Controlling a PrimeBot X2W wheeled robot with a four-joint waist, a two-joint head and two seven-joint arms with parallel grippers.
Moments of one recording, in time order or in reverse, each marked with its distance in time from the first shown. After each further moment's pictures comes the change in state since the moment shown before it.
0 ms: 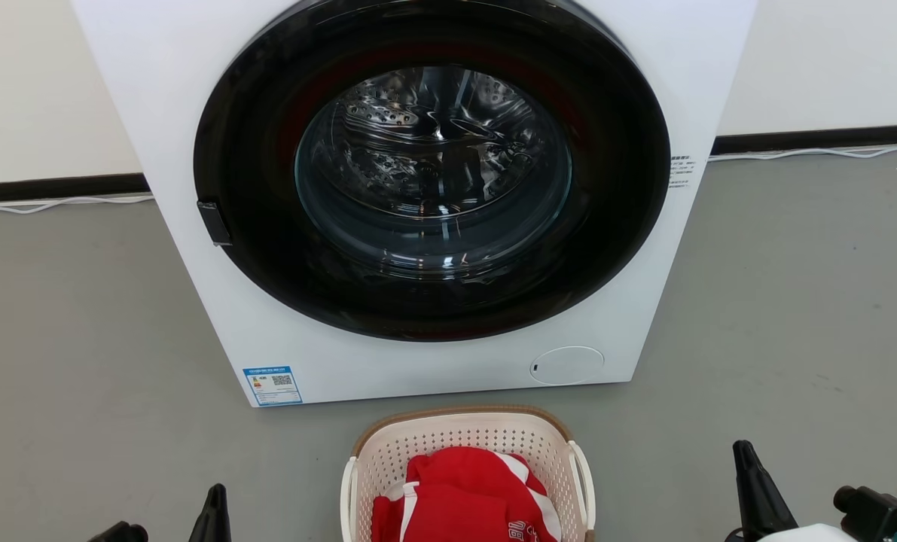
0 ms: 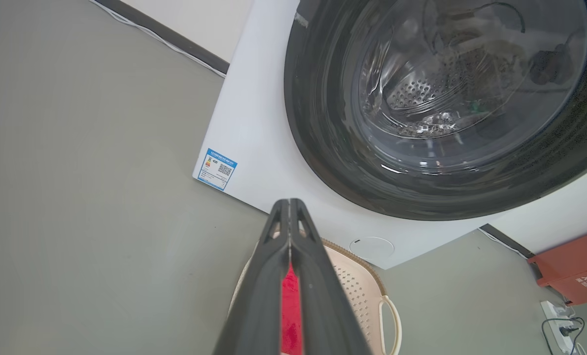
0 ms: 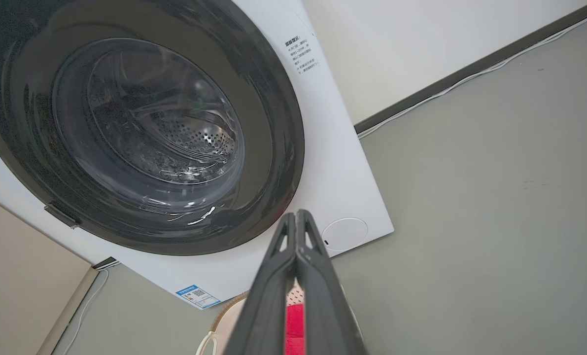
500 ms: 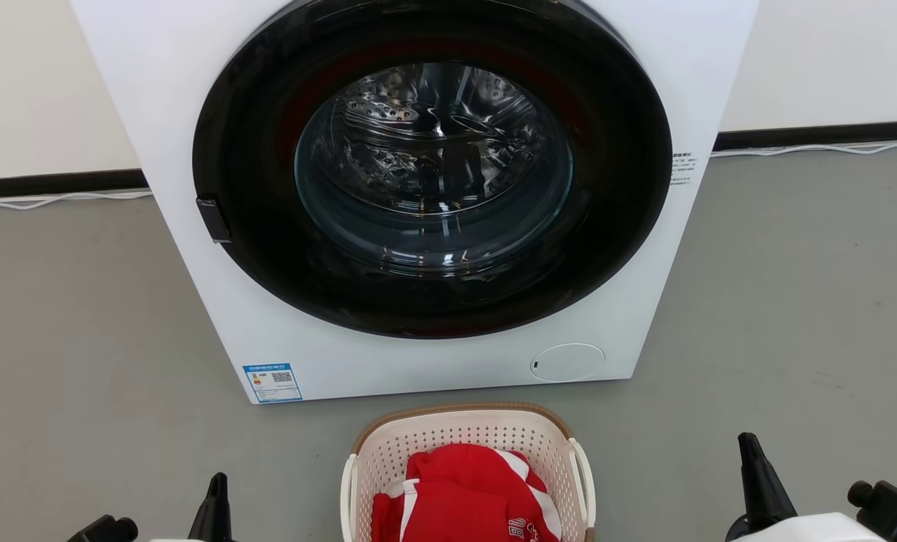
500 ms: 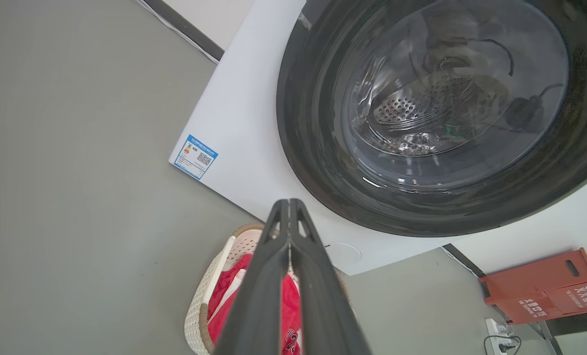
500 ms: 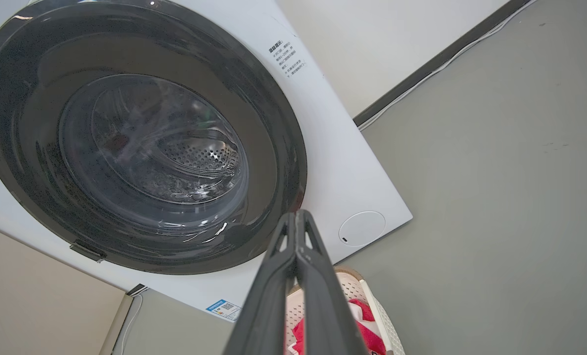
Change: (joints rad) left arm -0.022 -0.002 0.010 -0.009 -0.156 -0.018 0.044; right arm -0.020 0.004 -0.011 -0.003 0.179 -0.001 0.039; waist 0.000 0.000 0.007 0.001
